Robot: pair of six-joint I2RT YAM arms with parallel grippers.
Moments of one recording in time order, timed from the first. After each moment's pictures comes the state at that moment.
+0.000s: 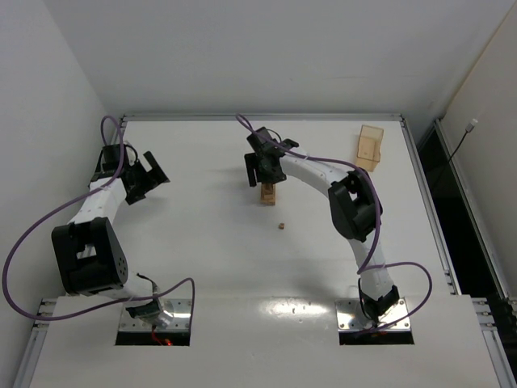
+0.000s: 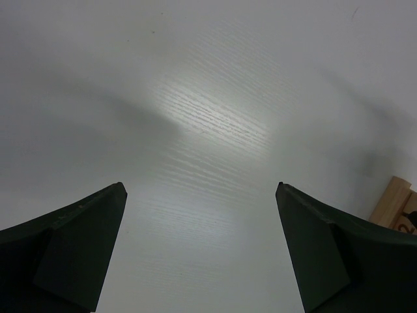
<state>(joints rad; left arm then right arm) 0.26 1.47 1.00 -0.41 0.17 -0.40 0.62 2.20 1.78 -0.63 0.14 0.38</state>
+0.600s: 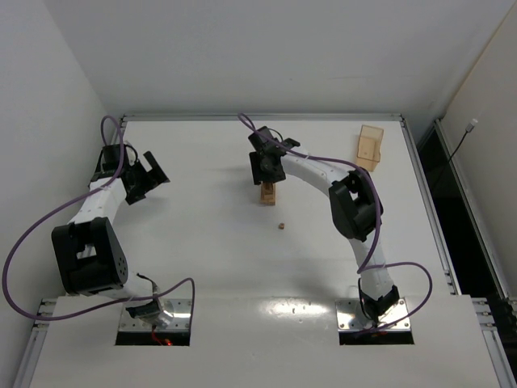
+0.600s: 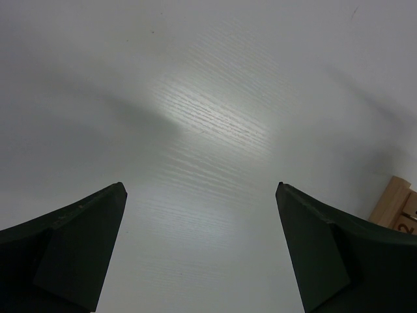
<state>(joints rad) 0.26 1.47 1.00 -0.41 0.17 -0.40 0.62 2.20 1.78 -0.64 0.17 0.38</state>
